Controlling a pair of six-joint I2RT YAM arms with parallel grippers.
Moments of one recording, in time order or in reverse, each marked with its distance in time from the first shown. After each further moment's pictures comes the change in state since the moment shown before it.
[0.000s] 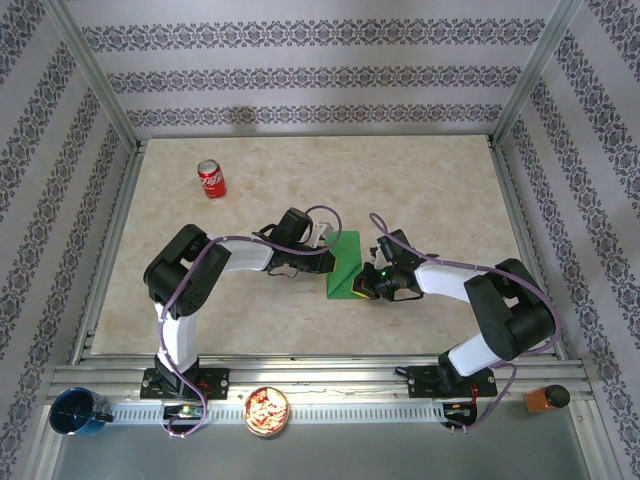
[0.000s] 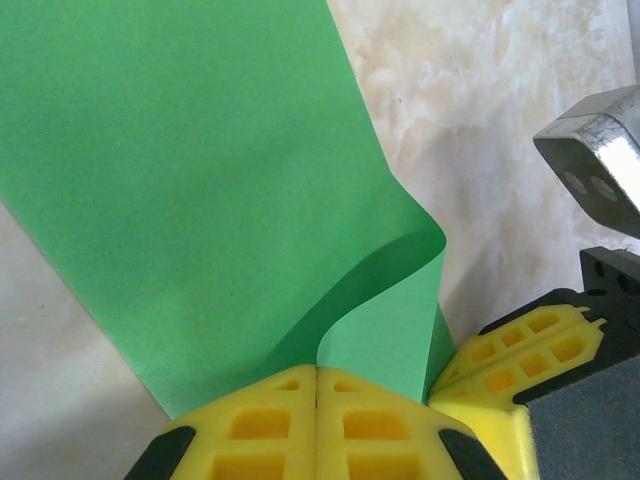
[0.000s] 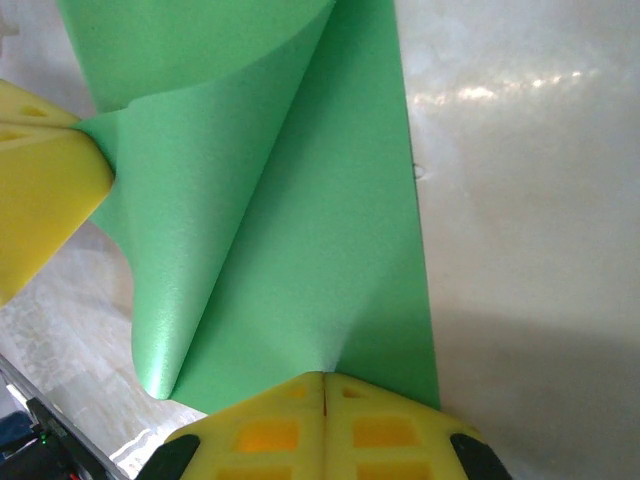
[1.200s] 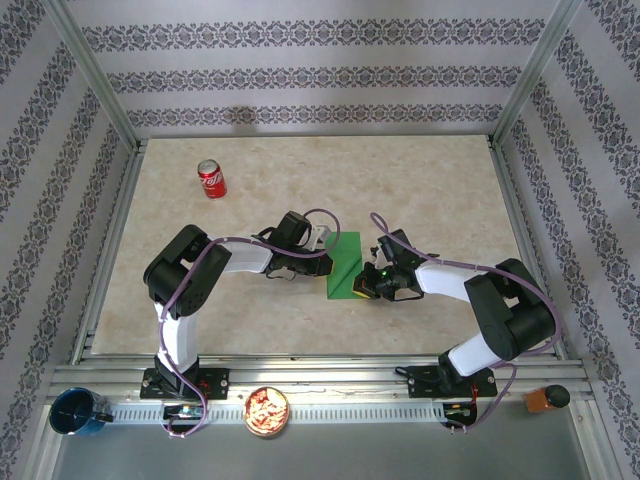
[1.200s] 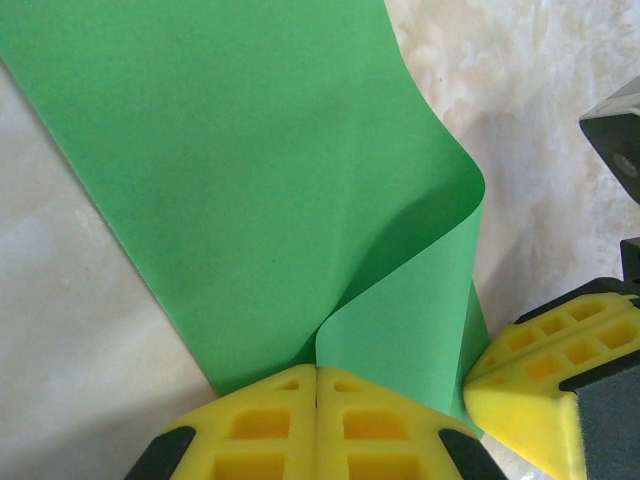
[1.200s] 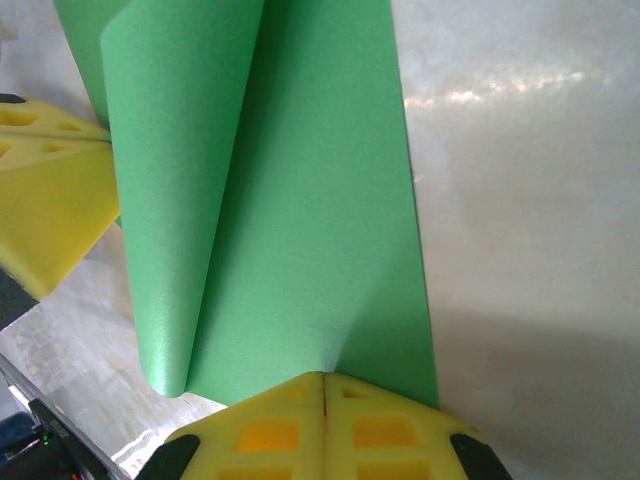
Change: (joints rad) left arm 0.000 0.000 -0.030 0.011 -0.026 0.000; right arm -0.006 0.000 0.000 -0.003 -0.003 0.000
